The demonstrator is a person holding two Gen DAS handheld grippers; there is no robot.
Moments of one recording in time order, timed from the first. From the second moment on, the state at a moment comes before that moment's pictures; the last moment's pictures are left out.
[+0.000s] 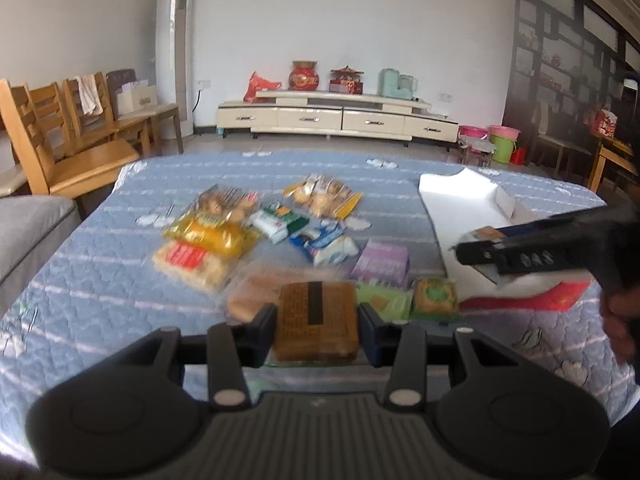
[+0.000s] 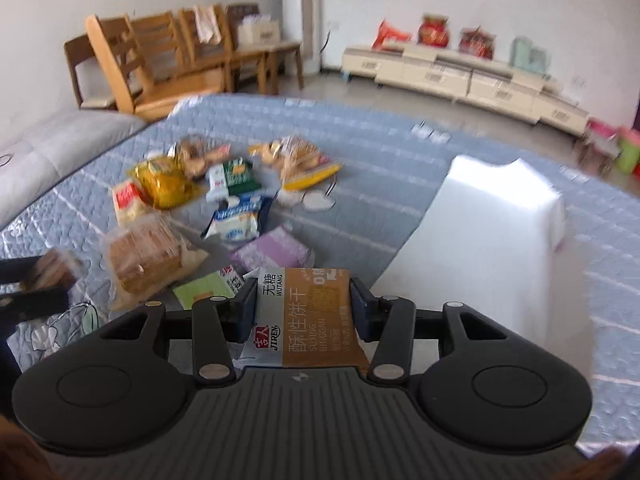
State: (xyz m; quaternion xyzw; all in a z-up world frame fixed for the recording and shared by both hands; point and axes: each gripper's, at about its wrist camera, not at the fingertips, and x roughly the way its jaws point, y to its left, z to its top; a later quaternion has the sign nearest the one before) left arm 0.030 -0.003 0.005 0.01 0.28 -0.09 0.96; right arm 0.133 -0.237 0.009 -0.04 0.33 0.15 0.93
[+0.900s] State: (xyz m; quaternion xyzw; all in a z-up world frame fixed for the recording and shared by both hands) left arm 0.068 -0.083 0.050 0.03 0.23 -0.14 0.96; right arm 0.070 -0.276 0.046 0.00 0.25 0.01 0.97
